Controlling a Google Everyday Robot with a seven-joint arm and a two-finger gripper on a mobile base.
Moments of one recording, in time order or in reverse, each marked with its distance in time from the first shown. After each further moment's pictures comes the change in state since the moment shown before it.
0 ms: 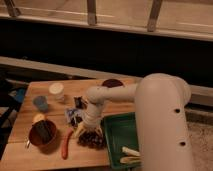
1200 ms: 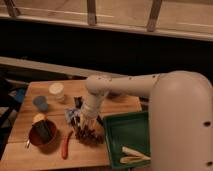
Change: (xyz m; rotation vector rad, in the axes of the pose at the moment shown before) arm 0.012 0.037 -0.094 -0.003 -0.188 -0.099
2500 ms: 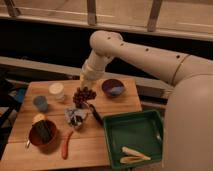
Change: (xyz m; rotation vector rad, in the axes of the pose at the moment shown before) arm -0.064 0.024 -0.178 -0.042 -0.311 -0.003
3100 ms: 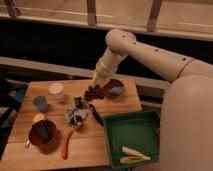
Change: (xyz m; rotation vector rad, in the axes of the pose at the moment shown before) arm -0.027 -0.042 -0.005 -0.018 0.048 -0.004
